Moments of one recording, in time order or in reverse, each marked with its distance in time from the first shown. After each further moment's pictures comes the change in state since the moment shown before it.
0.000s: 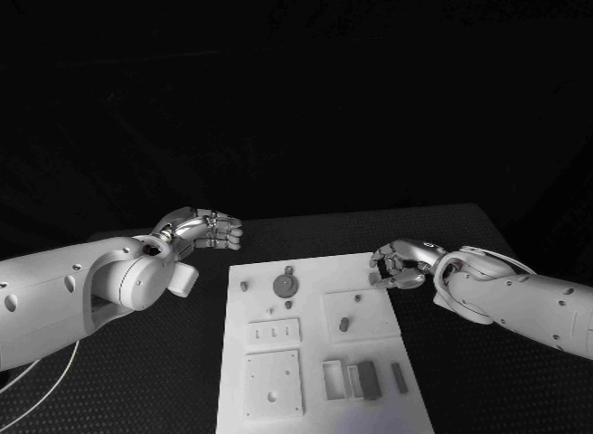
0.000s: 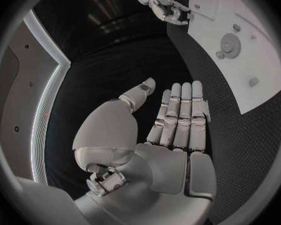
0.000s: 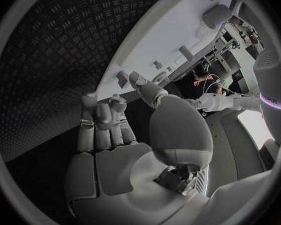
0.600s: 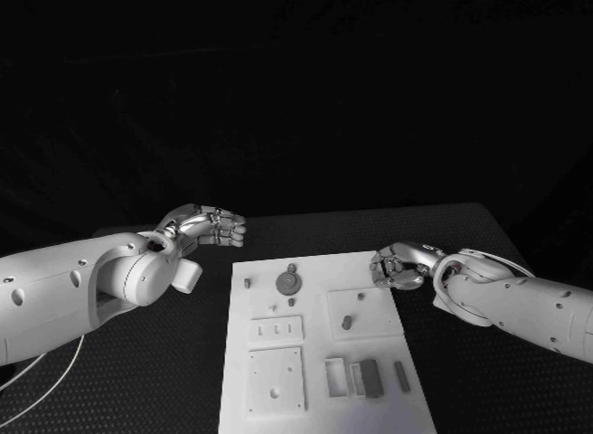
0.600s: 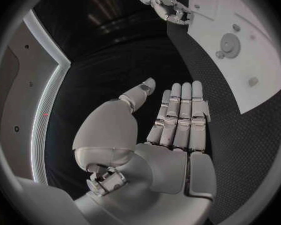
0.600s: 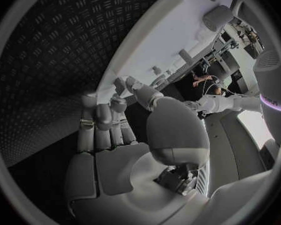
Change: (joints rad) left arm 0.000 0.000 0.000 0.000 -0.002 0.000 -0.002; left_hand 0.000 0.000 0.000 0.000 0.000 -0.004 0.004 0.000 -0.001 0.000 0.000 -0.005 0.001 -0.003 0.003 -0.004 0.002 -0.002 0.000 0.000 0.000 0.001; right arm -0.015 0.024 0.000 -0.022 0.000 0.004 0.004; right_hand 0.002 0.071 -0.010 -0.005 0.000 0.004 -0.004 0.041 0.023 0.000 0.000 0.009 -0.005 -0.001 -0.020 0.006 0.000 0.000 -0.002 0.002 0.004 0.000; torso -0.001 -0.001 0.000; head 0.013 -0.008
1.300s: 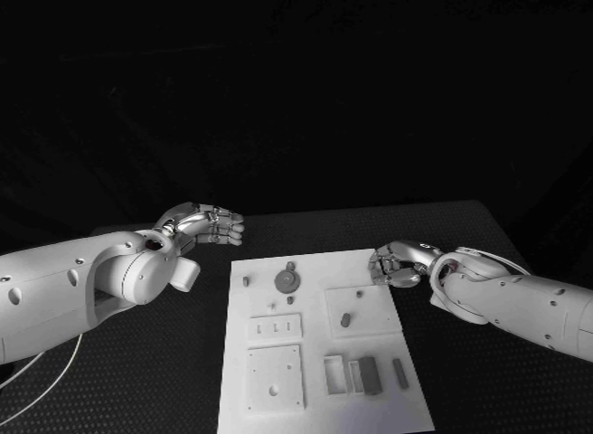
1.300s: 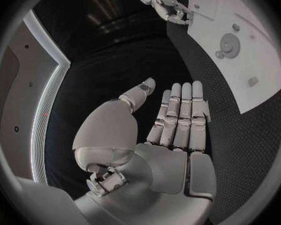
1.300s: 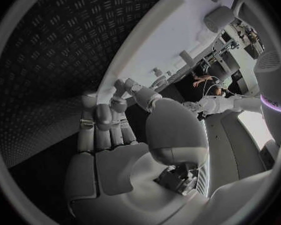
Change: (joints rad) left arm 0.000 -0.001 0.000 0.000 -0.001 0.000 -0.002; left_hand 0.000 0.000 -0.003 0.003 0.000 0.000 0.000 0.000 -0.001 0.000 0.000 0.000 0.001 -0.003 0.003 0.000 0.001 -0.006 -0.004 0.004 0.000 0.001; right arm -0.004 0.010 0.000 -0.010 -0.003 0.000 -0.001; right_hand -0.007 0.034 -0.005 0.000 0.000 0.009 -0.009 0.030 0.018 0.011 -0.011 0.000 -0.004 0.003 -0.015 0.004 -0.002 0.001 0.000 0.000 0.004 0.000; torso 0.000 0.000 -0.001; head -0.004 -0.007
